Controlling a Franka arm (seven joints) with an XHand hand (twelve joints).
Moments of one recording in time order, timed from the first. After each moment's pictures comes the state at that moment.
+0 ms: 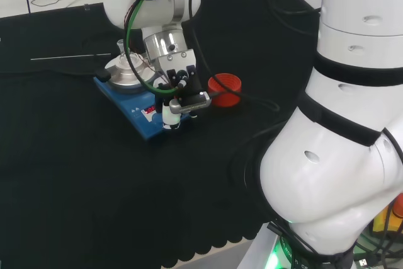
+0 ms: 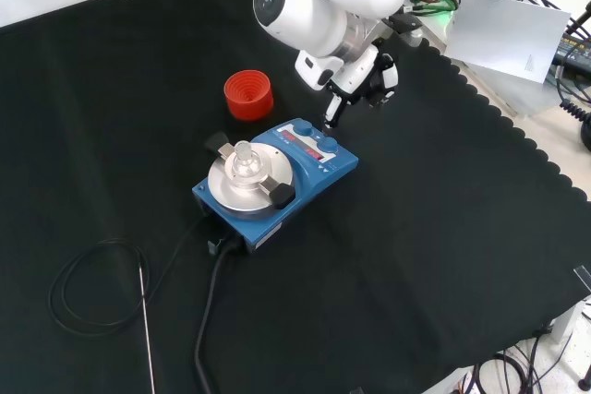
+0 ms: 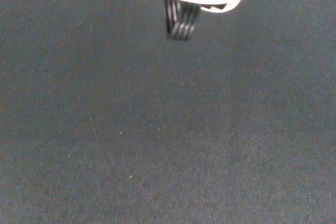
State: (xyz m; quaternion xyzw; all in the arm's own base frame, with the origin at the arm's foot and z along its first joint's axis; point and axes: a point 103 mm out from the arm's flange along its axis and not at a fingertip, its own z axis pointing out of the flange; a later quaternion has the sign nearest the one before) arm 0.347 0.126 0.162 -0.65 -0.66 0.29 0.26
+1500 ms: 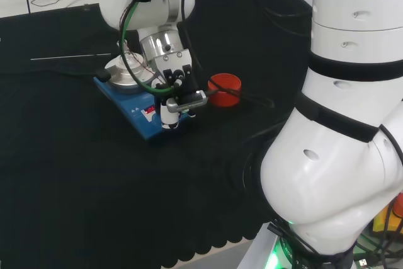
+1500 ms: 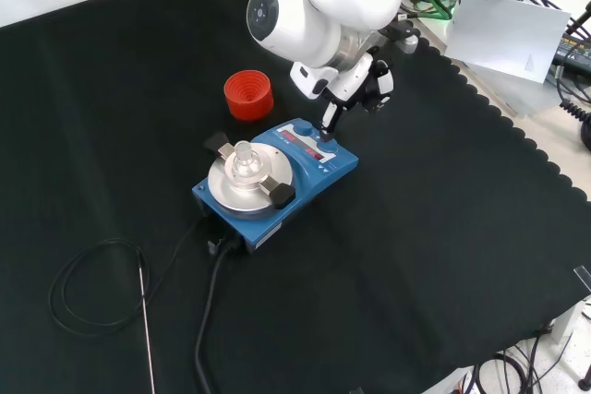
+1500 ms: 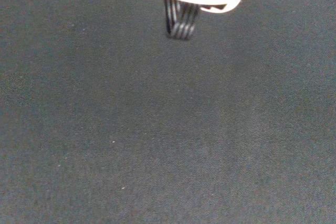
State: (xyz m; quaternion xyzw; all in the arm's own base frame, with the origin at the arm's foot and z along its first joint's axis) arm 0.359 0.124 0.155 -0.64 -0.65 0.30 0.26
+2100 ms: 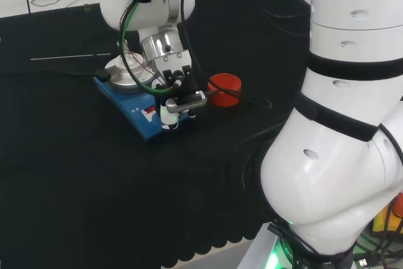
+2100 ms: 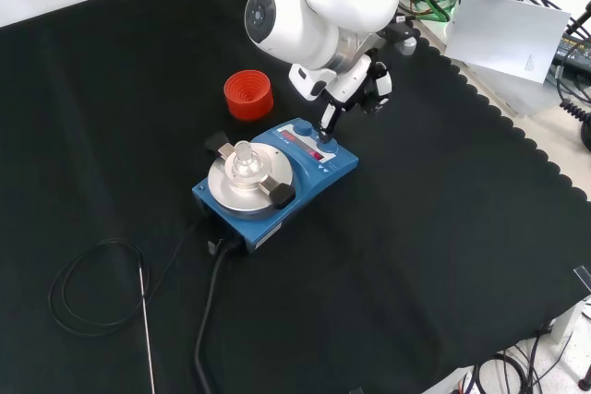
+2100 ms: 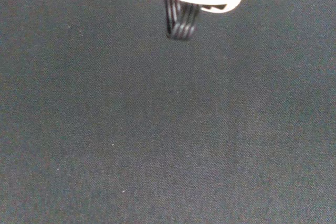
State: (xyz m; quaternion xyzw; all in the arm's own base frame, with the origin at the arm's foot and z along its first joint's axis) arm 0.360 0.127 0.153 -0.65 -0.65 0.30 0.26
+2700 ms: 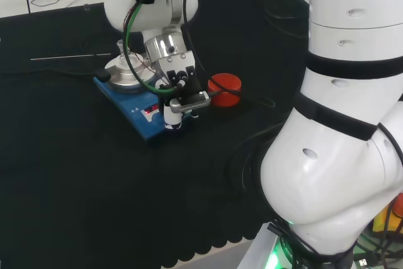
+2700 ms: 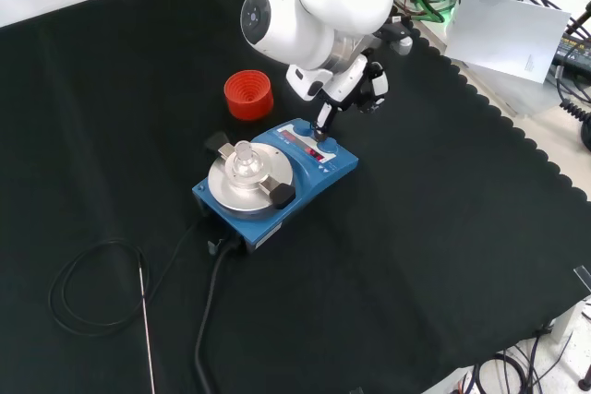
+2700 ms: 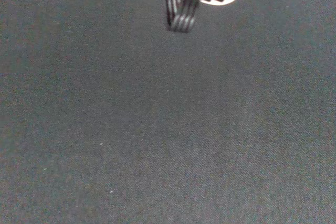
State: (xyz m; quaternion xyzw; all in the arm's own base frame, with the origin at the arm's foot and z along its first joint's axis) arm 0.361 0.117 0.146 -0.64 -0.65 0.31 0.27
